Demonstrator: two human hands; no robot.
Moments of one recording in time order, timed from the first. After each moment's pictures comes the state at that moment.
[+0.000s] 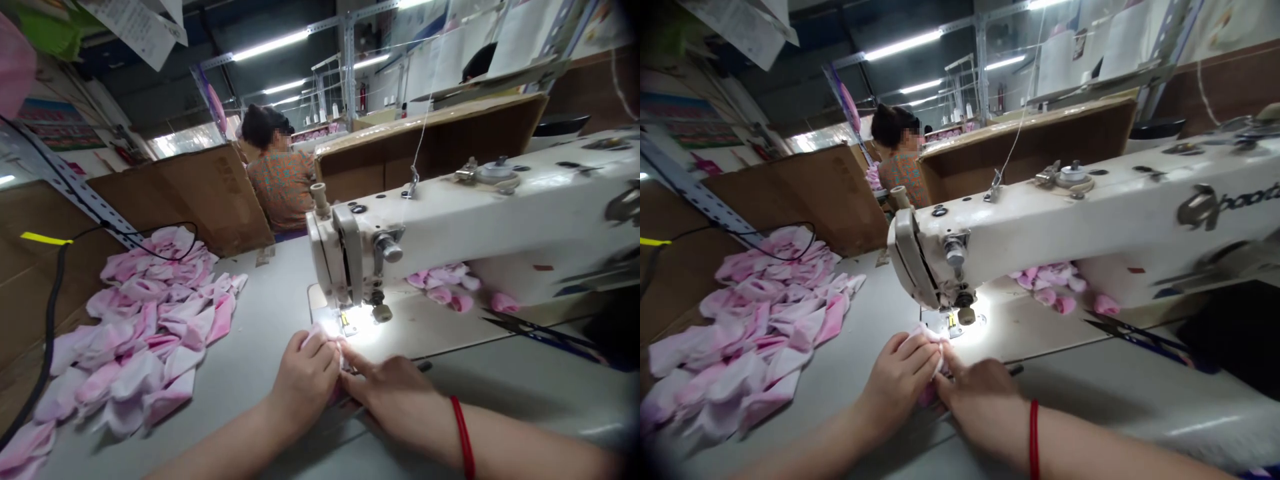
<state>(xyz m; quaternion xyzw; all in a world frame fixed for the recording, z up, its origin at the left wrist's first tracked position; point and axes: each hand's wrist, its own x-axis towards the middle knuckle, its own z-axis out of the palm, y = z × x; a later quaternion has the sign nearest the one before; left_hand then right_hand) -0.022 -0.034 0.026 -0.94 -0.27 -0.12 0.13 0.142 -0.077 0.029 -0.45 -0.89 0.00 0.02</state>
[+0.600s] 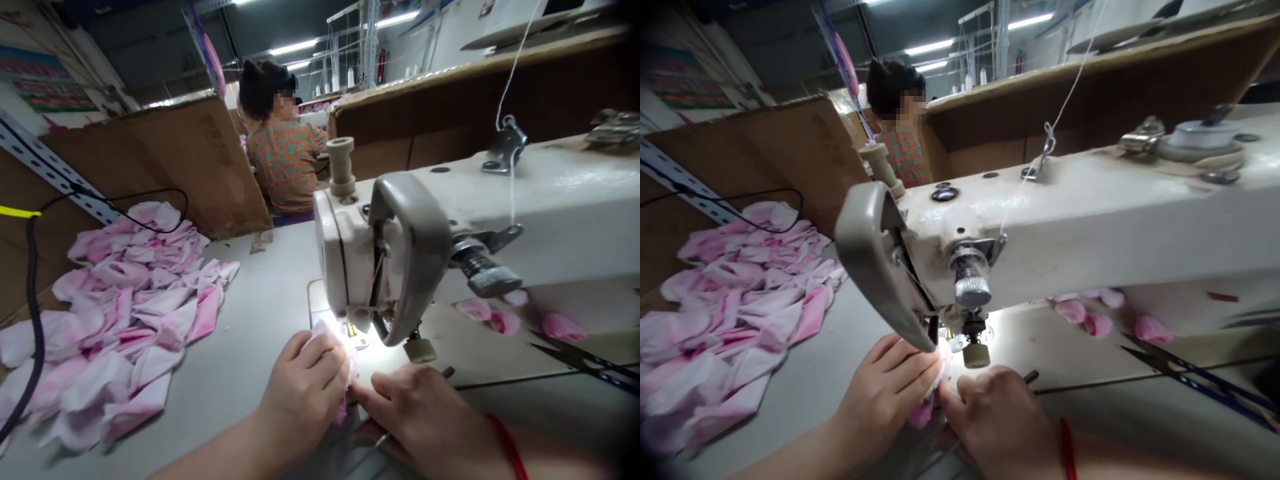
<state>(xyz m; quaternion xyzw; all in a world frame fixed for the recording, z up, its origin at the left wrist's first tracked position) -0.012 -0.021 0.030 -0.94 -0.26 -0.20 0.08 0.156 -0.053 0.018 -0.42 -0.90 0.10 0.08</state>
